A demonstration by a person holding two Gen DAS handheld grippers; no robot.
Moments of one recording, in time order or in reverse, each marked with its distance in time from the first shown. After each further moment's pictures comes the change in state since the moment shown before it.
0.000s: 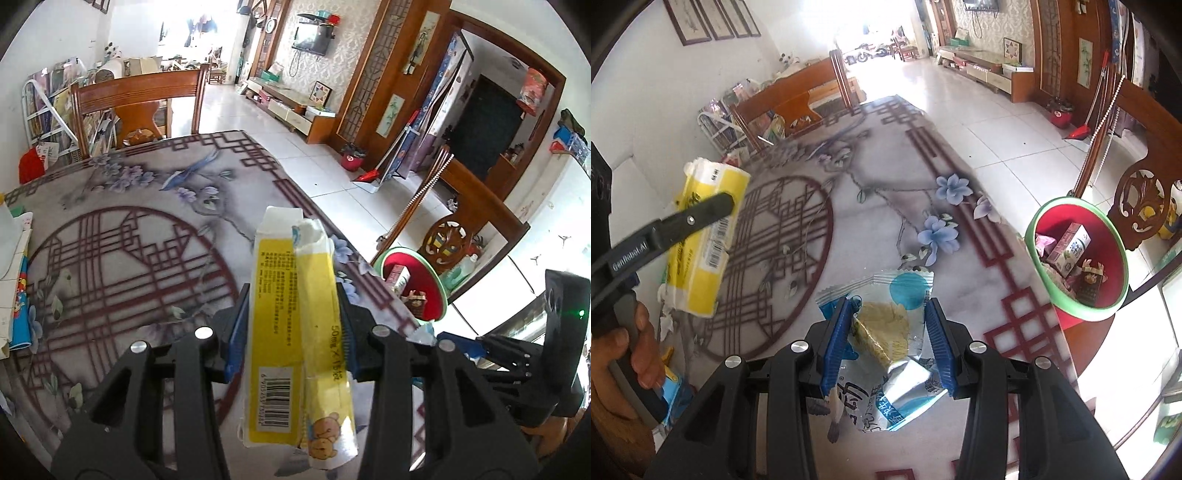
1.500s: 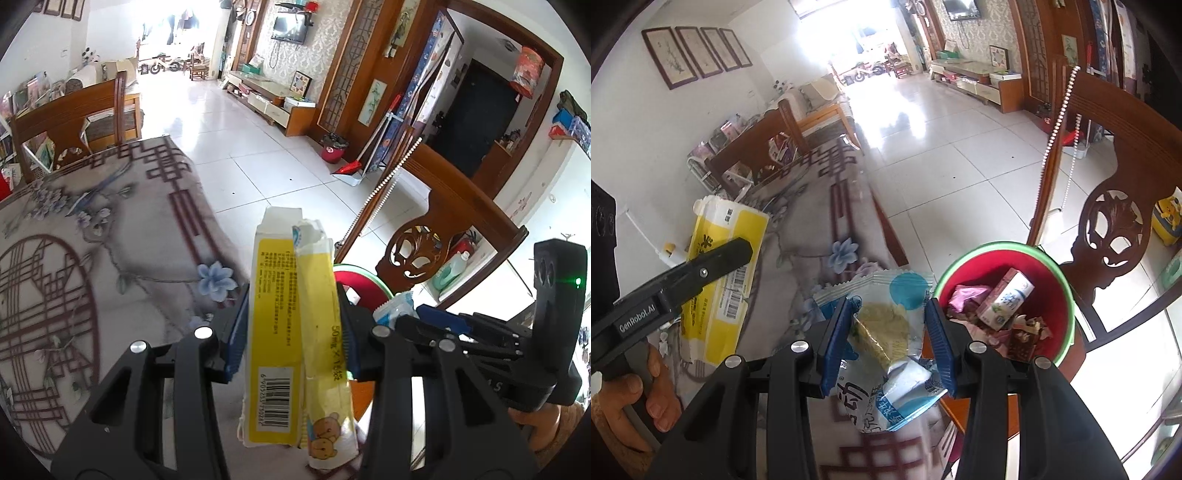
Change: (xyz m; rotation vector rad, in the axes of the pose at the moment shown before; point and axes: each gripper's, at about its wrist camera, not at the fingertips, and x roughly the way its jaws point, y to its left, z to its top) left arm 0.103 -0.191 0.044 0.033 0.036 -0.007; right arm -0.031 -0.199 0.070 0.046 -0.067 0.063
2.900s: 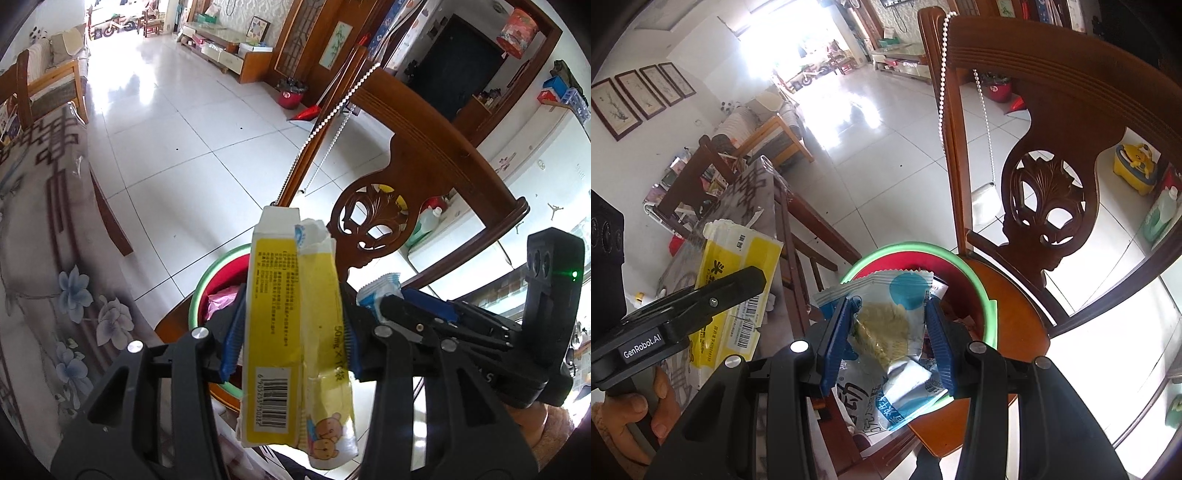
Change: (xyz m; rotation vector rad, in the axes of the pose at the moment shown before) left arm 0.138 -0.106 0.024 0.045 0.226 -0.134; right arm 0.004 -0.148 0.020 0.189 0.040 -0.078
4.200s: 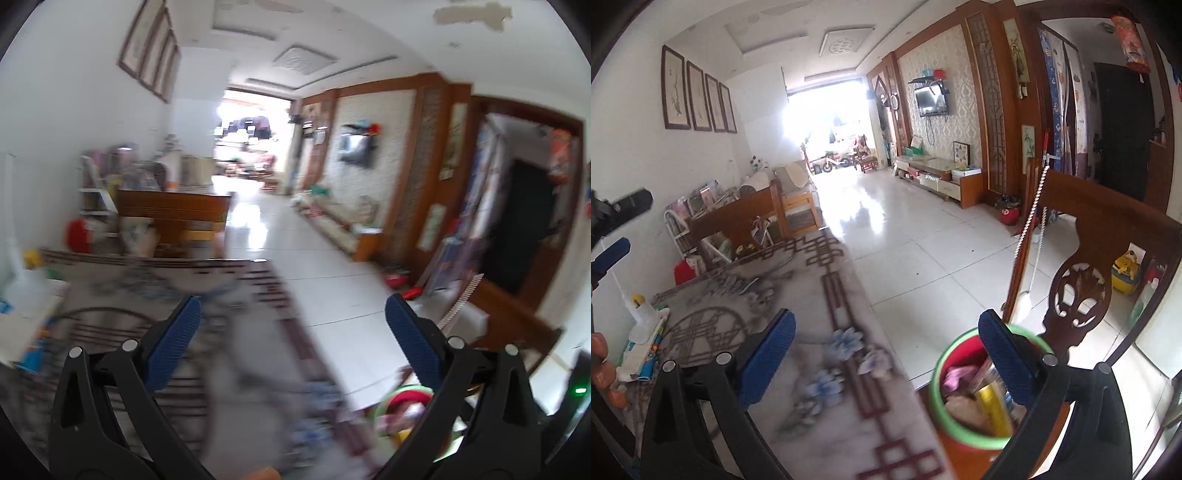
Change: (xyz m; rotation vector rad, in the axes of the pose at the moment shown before) left arm -0.277 0.161 -0.084 -0.150 -0.739 0.423; right arm -0.044 0.242 -0.082 -0.201 -0.474 -0.093
